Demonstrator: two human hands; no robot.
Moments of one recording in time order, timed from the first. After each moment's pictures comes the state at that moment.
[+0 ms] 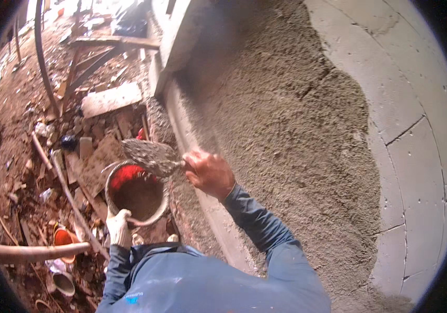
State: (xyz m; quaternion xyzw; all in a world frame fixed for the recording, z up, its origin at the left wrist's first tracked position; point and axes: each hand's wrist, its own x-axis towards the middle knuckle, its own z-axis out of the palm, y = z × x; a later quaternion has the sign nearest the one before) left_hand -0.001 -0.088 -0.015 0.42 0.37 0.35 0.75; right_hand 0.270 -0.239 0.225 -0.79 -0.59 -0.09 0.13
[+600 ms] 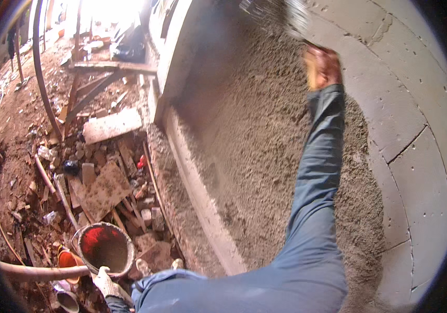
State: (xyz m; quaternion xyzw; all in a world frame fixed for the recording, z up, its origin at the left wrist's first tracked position) left_hand -0.117 -0.074 -0.107 0.30 0.59 0.44 0.60; right_hand 0.519 -0.265 0.548 -0.67 -0.45 -0.22 0.55
